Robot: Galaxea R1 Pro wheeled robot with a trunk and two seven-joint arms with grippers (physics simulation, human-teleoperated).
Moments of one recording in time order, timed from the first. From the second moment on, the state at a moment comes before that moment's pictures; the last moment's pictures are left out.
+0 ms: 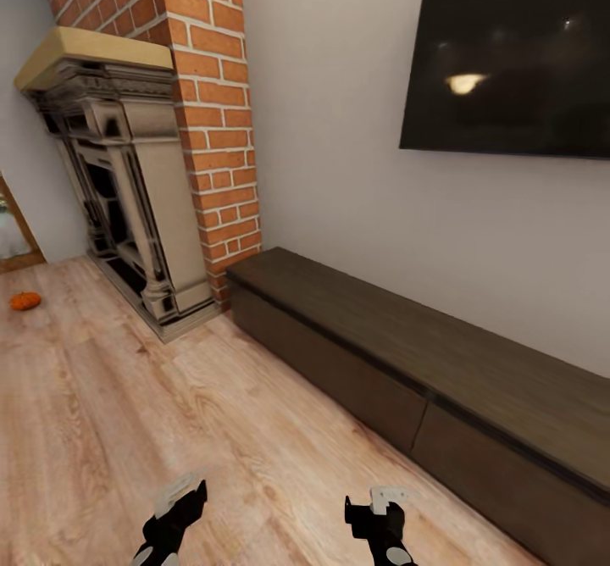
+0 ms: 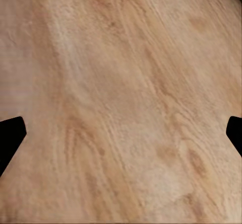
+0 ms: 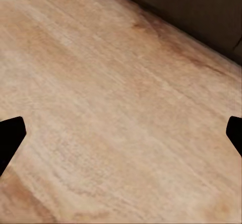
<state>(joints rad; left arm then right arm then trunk) -0.34 0.09 -0.37 -0.53 0.83 -0.27 0.23 -0.48 0.13 0.56 -0.16 -0.50 -0.32 -0.23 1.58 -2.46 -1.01</state>
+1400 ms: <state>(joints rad) -0.34 0.09 -0.37 -0.52 0.85 -0.27 0.22 -0.48 0.13 0.56 -0.17 -0.49 -0.33 -0.22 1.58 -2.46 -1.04</state>
